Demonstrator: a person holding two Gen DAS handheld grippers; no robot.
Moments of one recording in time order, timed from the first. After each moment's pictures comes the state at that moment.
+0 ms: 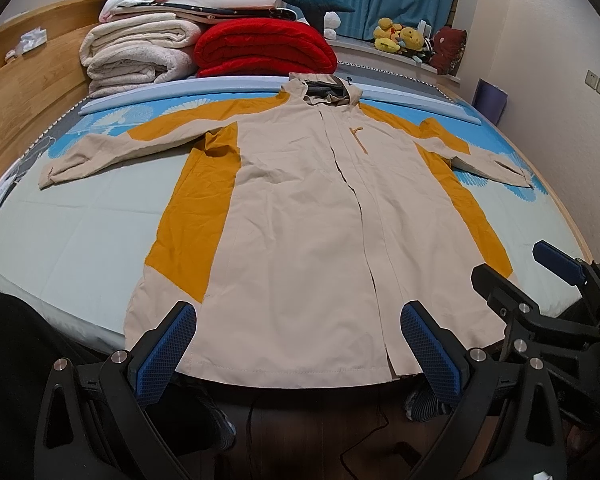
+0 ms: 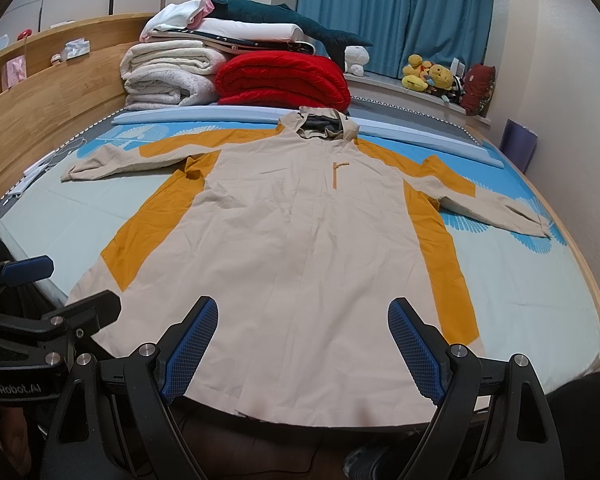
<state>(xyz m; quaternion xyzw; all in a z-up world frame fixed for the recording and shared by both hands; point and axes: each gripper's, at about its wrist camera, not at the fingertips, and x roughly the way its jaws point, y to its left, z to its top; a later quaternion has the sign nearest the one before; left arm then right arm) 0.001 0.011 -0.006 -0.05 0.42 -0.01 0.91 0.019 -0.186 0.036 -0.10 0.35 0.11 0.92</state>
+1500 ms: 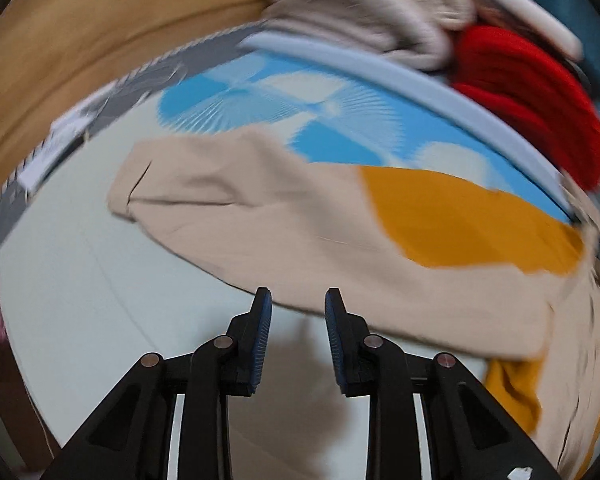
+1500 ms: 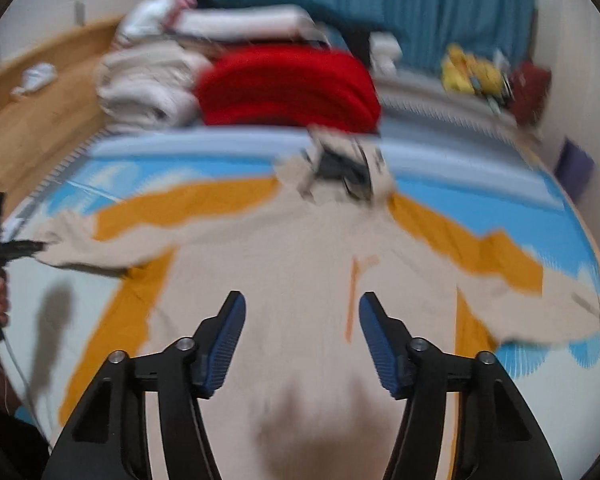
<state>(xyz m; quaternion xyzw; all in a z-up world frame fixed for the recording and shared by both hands) 0.302 0.412 -0.084 -0.21 0.47 0.28 0.81 0.364 -0.119 0.045 -0.07 0.43 0.15 0.89</state>
